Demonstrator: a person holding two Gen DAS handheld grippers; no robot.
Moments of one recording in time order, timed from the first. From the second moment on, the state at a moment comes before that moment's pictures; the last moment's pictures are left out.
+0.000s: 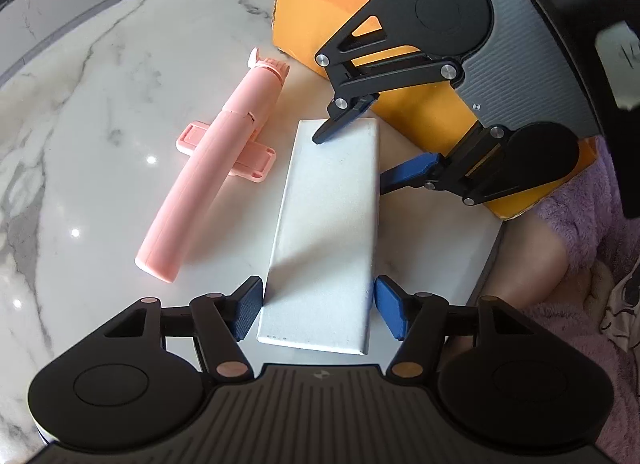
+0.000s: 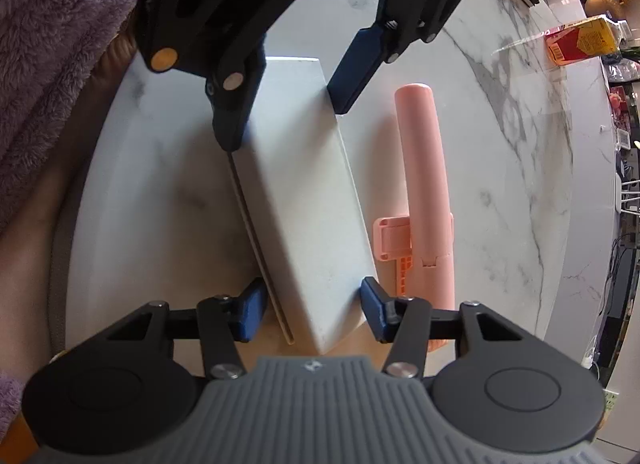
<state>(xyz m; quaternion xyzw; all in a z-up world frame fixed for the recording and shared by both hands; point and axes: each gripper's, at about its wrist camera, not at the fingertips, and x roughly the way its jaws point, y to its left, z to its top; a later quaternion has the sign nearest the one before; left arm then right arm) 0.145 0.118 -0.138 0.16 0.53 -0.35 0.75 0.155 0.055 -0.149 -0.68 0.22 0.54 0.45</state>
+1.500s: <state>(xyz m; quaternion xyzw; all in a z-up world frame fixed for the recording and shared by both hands) 0.086 0.031 -0.052 0.46 0.35 -0.28 0.76 0.109 -0.018 -0.065 -0.55 0.18 0.47 0.66</state>
